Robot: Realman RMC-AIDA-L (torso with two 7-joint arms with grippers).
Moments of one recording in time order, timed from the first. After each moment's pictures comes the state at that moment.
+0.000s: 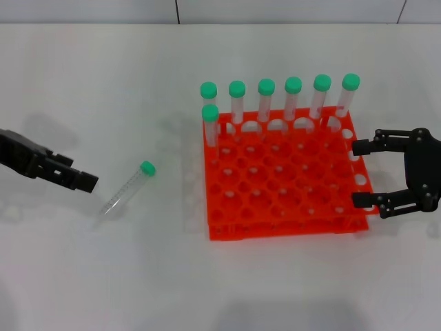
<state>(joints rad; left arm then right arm) -0.63 -1.91 0.78 1.07 2.41 1.94 -2.22 0.53 1.91 -0.91 -0.61 -1.84 -1.72 1.17</state>
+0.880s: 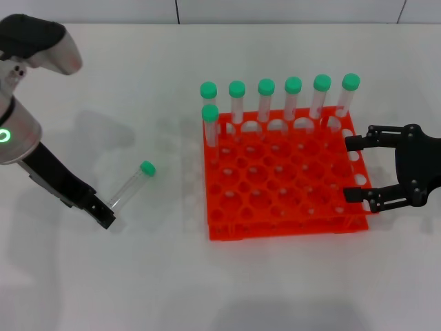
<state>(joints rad) -0.75 -2.04 1.10 1.01 2.78 1.73 -2.52 0.55 1.92 -0.92 -0.61 -1.84 -1.67 1.16</state>
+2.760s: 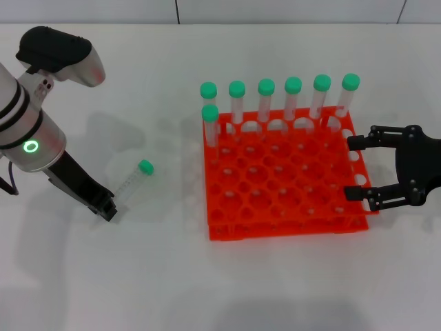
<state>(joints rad) -0.75 -2.07 1.16 0.95 2.78 1.61 -2.56 0.54 1.92 -0.92 -0.61 -1.84 -1.64 1.15</state>
